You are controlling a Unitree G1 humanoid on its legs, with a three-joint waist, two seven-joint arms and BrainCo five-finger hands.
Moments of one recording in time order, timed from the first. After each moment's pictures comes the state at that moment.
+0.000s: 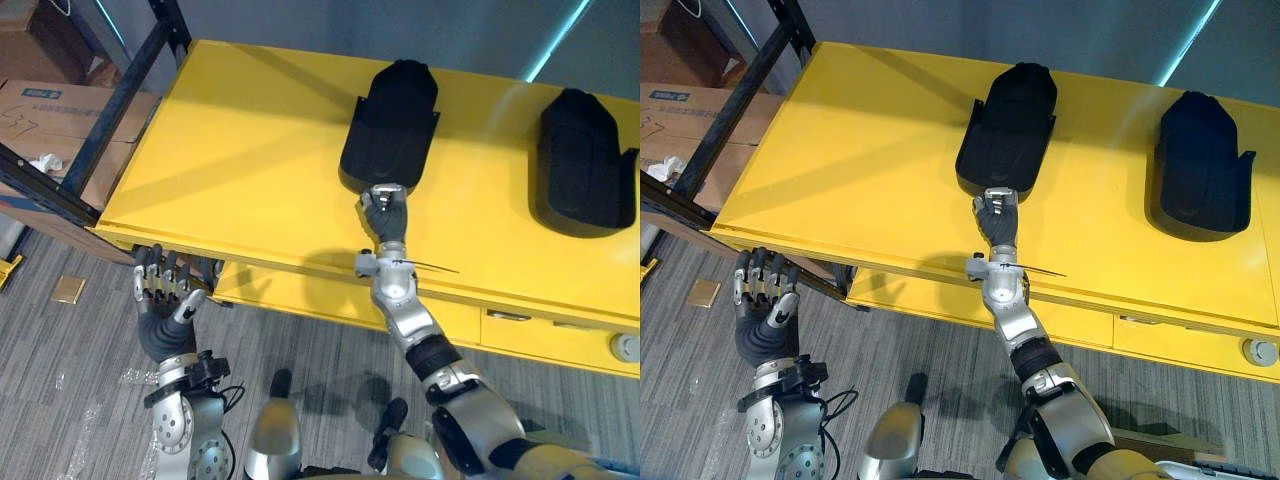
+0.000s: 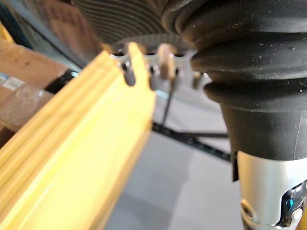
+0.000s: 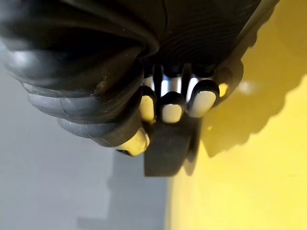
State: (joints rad) left arm 0.32 -0.02 0.02 -0.42 -0.47 -0.29 0.21; right arm -0.60 0.00 0.24 0.55 -0.02 -0.38 -0.47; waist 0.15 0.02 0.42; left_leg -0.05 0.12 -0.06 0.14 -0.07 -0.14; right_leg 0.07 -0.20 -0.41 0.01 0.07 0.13
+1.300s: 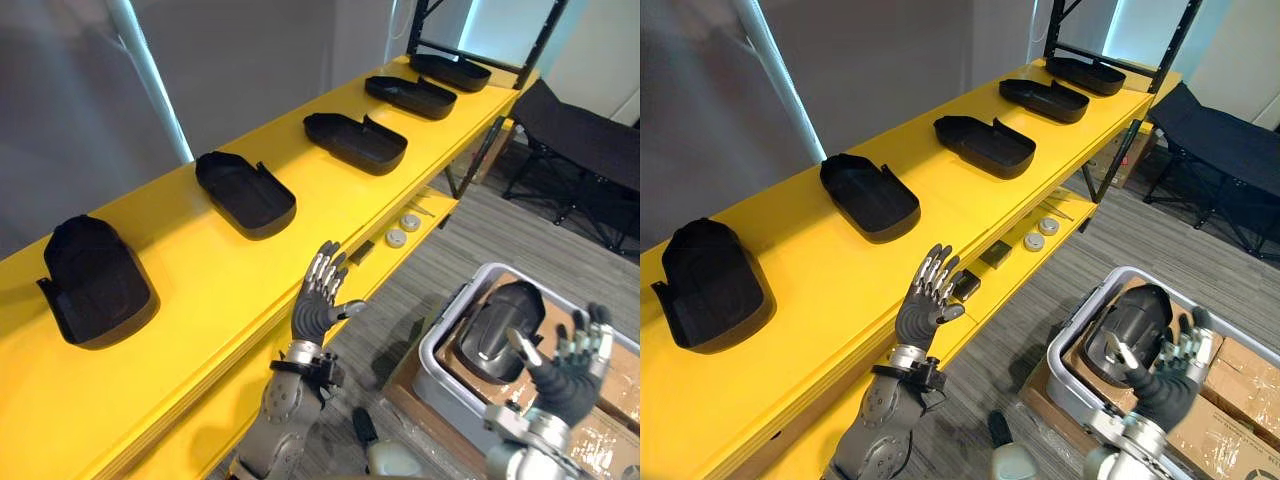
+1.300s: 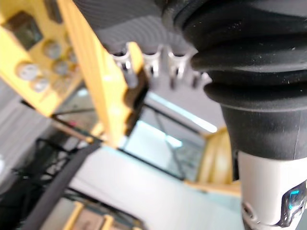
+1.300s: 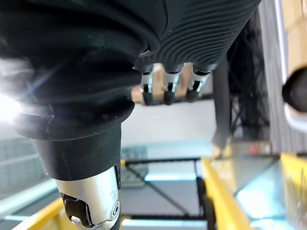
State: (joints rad) left arm 0.15 0.01 -0.52 -0.21 -0.38 -0.19 0.21; right arm 0.50 0.01 0.02 -0.40 0.06 -0.44 -0.43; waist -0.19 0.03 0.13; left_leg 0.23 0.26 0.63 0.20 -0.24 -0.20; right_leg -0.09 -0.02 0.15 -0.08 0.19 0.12
